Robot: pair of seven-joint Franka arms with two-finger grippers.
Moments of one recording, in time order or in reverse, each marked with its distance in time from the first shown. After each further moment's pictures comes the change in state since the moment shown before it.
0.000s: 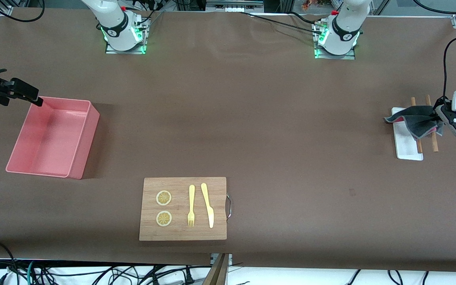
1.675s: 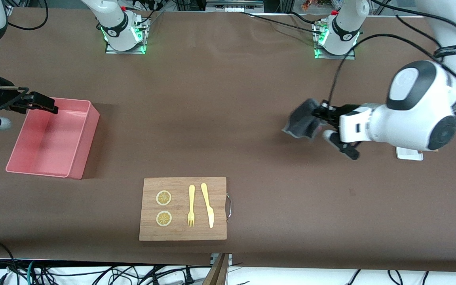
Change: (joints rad) left arm -0.712 0.219 -0.057 0.653 -0.712 -0.642 -1.154; right arm 0.034 0.078 0.003 0.000 0.002 -0.012 0.038
